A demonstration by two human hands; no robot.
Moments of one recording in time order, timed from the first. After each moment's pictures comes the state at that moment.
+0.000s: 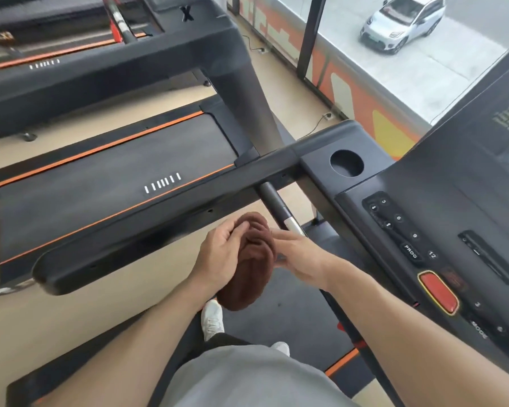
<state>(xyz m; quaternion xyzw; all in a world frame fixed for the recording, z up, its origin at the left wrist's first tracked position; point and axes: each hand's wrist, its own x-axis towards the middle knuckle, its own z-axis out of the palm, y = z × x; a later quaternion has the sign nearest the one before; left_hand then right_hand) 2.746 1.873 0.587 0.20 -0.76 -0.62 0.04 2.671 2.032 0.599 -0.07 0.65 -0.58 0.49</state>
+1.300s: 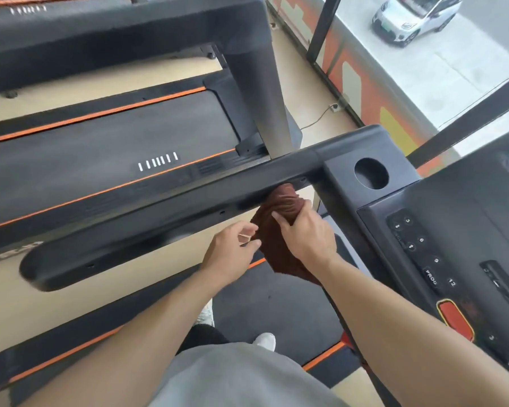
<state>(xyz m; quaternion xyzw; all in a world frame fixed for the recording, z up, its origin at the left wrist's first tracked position) 2.717 1.841 0.542 0.26 -0.81 -0.52 -0.08 2.616 1.986 0.550 -0.06 0.98 -0.16 0.13</state>
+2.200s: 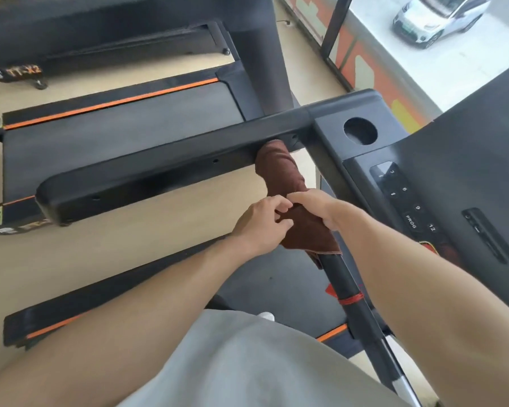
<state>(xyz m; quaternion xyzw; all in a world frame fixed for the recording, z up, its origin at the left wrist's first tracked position) 2.752 1.942 0.565 0.17 -0.85 -0.48 -0.09 2.622 2.058 0.554 0.03 0.83 -0.33 0.44</state>
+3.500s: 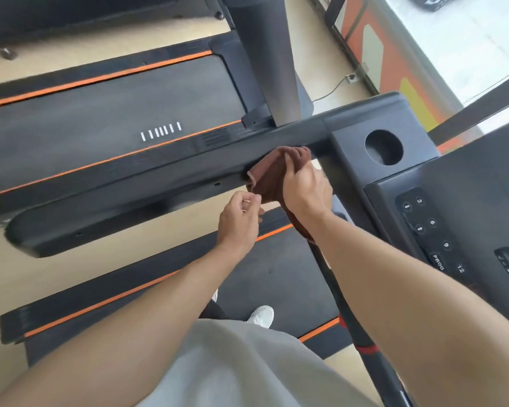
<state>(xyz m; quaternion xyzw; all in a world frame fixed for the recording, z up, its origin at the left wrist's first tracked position) 2.692 1.881 0.519 0.40 -0.67 -0.63 0.01 2.578 1.968 0.541 -0.05 0.96 -0.24 0.12</state>
